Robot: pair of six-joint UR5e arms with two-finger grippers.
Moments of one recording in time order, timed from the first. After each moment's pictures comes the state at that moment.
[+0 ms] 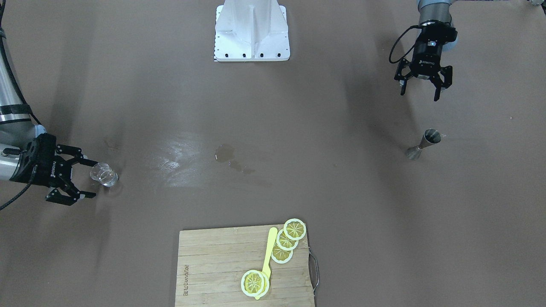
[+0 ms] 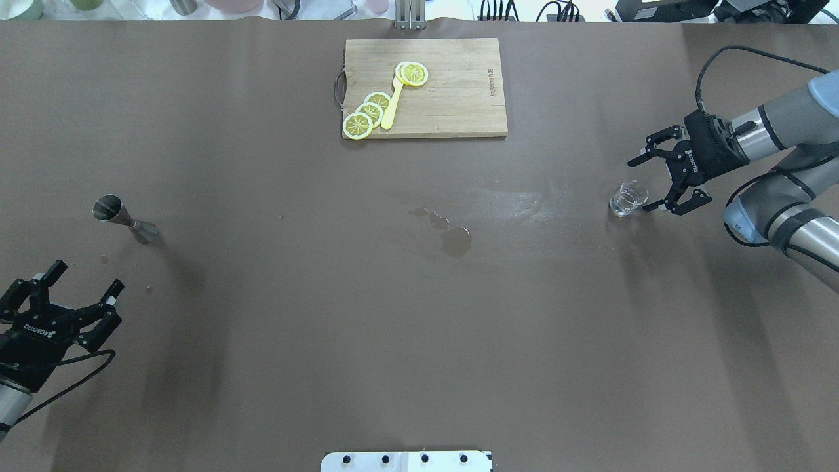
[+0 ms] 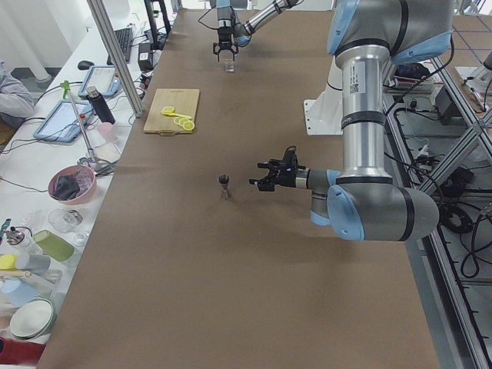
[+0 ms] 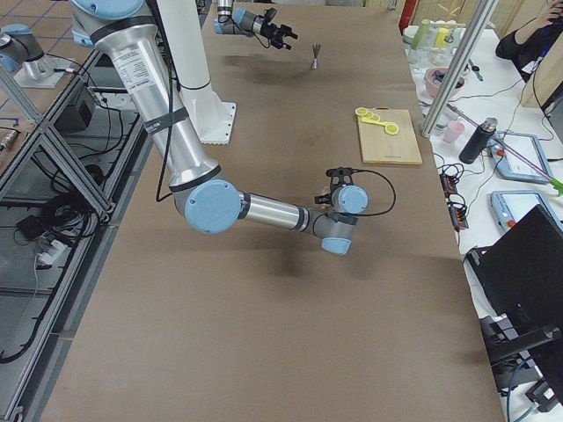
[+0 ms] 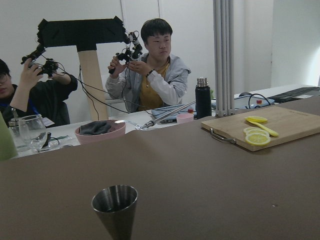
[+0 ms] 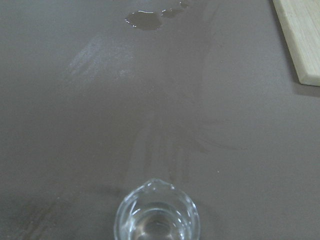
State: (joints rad) left arm 0.00 -1.33 -1.61 -3.35 -0.33 -0.64; right arm 1.04 -1.12 0.85 -0.04 2.64 -0.41
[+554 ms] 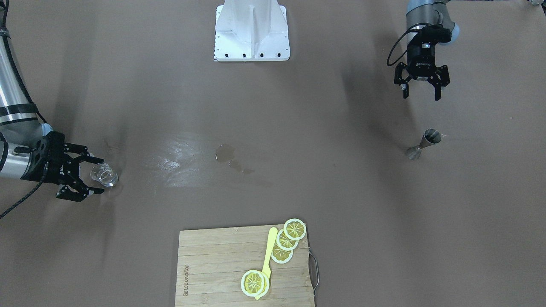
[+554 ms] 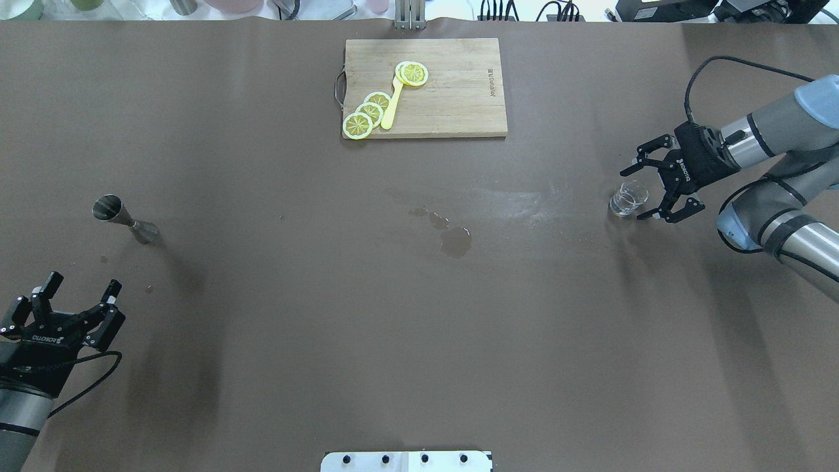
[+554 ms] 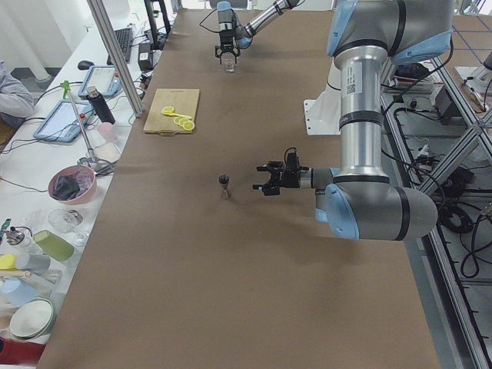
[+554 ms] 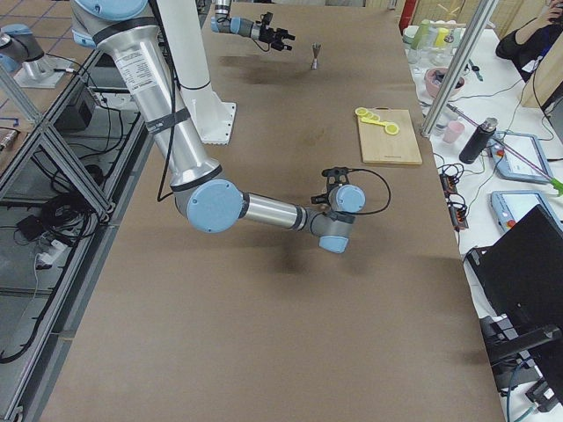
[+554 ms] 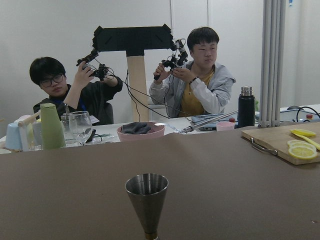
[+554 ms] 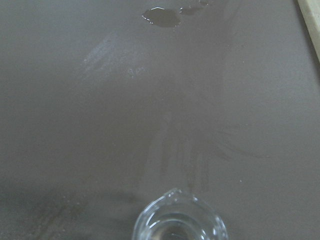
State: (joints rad) left arm 0.03 -1.31 -1.63 -2.95 -0.19 -1.11; right arm 1.02 -1.12 0.85 -0.05 2.65 -0.48
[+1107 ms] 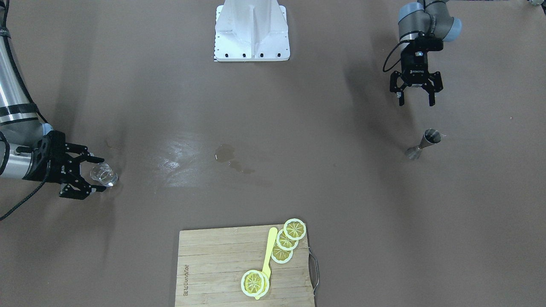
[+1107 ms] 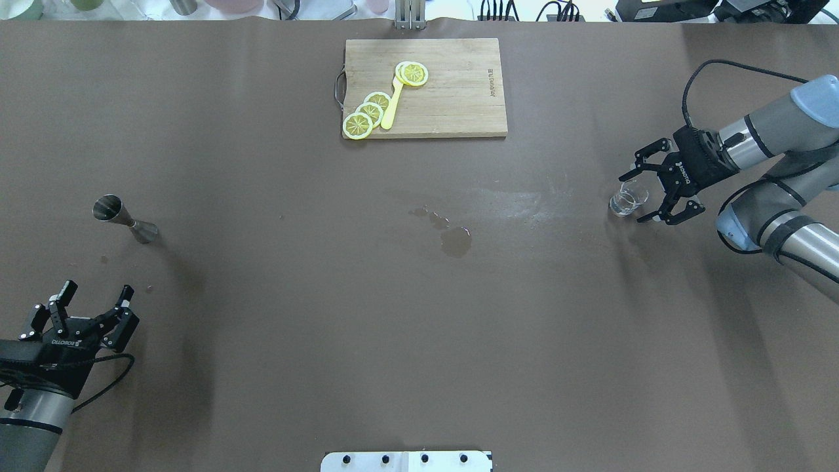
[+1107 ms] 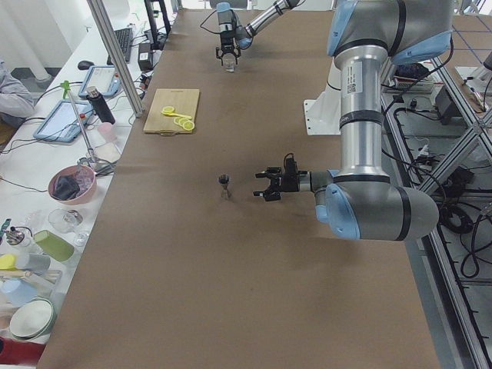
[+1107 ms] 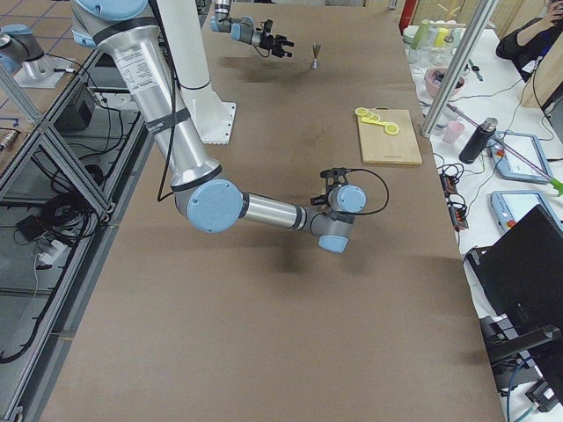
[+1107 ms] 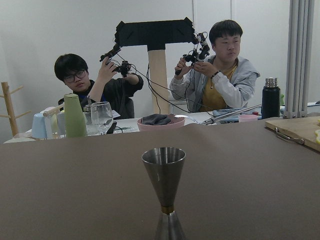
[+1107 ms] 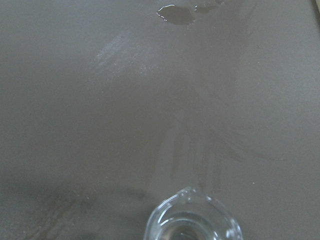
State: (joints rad) left arm 0.02 -1.31 -1.65 -2.68 -0.24 -1.38; right arm 1.02 -1.12 0.85 -0.08 2.67 -0.53
